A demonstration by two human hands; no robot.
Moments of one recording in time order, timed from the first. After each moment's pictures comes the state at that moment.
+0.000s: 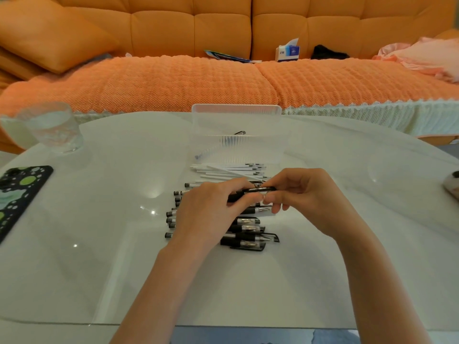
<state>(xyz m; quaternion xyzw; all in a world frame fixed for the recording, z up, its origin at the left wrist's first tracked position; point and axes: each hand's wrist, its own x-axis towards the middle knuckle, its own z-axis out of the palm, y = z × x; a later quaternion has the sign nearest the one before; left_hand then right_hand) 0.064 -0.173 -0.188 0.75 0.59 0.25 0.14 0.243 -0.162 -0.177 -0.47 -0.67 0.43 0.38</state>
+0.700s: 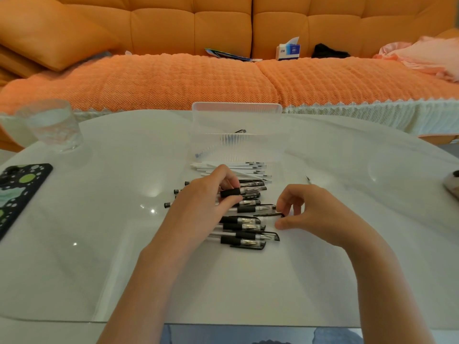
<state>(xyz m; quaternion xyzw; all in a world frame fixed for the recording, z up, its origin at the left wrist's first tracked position) 0.048 -0.170 -0.188 0.74 0.57 0.28 0.23 0.255 -0.169 -0.186 -0.61 -0.70 0.32 0.18</state>
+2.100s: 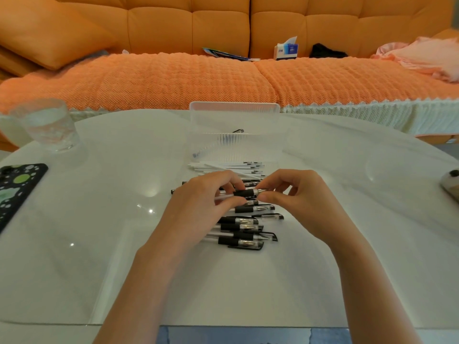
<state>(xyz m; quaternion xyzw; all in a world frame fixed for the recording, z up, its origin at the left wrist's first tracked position) 0.047 -0.169 -0.187 0.75 0.55 0.28 0.22 0.234 -0.168 -0.177 -0.56 -0.68 0.31 0.35</state>
